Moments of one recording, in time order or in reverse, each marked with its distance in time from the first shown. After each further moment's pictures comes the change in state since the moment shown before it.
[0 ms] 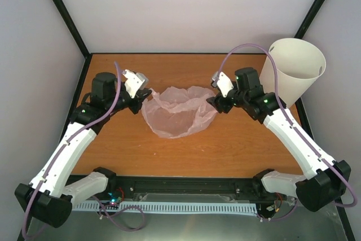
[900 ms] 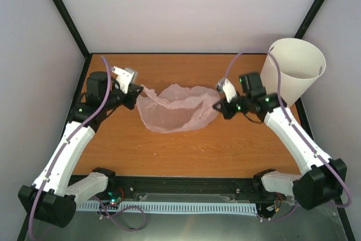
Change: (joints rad) left arm 0.104 -0.021 -0.040 0.024 -0.022 -0.197; right arm -0.111 -0.022 -0.156 -0.103 -0.249 0.167
